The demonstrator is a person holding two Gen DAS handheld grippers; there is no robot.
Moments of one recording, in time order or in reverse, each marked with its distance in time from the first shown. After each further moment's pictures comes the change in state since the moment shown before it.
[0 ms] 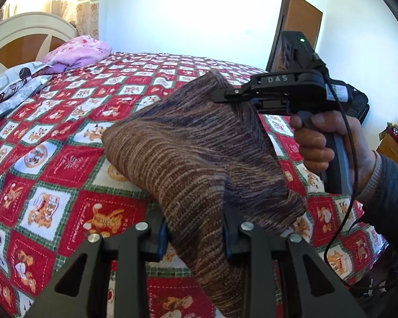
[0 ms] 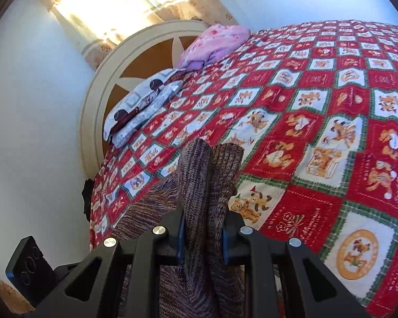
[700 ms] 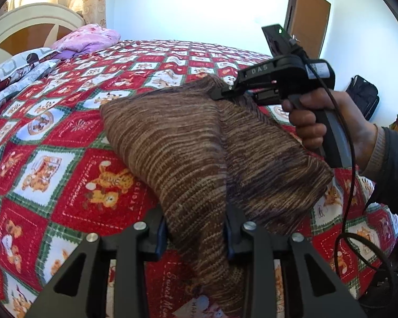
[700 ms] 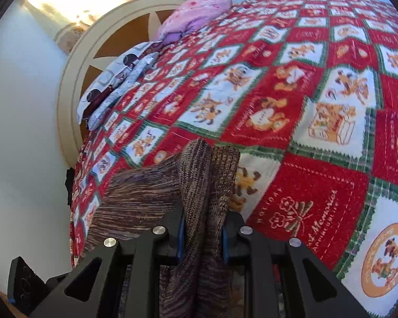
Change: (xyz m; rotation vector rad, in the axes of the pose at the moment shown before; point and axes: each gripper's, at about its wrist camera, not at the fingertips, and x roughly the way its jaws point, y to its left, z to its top) left arm 0.022 0.021 -0.042 -0.011 0.041 0.051; right arm 0.069 -0.041 -0.017 0.079 0.135 -0.073
